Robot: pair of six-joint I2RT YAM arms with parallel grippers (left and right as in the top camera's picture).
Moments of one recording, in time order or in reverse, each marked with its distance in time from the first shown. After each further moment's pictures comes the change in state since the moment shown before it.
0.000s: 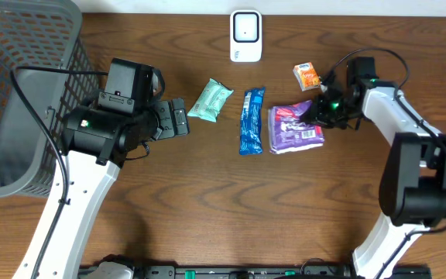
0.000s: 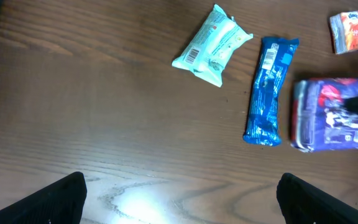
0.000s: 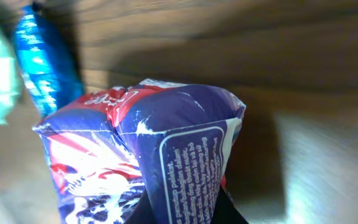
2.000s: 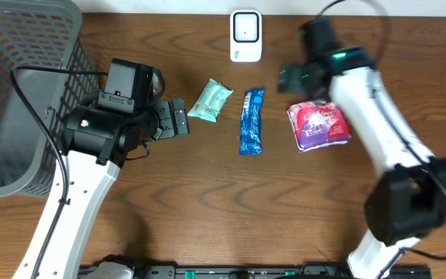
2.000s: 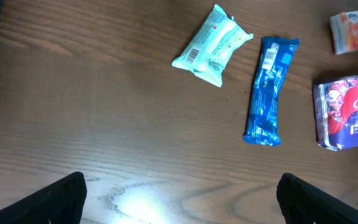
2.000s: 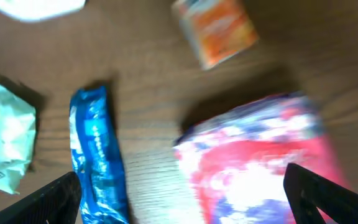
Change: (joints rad) left arm 0.000 0.000 0.000 0.000 0.000 0.000; right arm 0.265 -0.084 0.326 -0.206 0.534 0.271
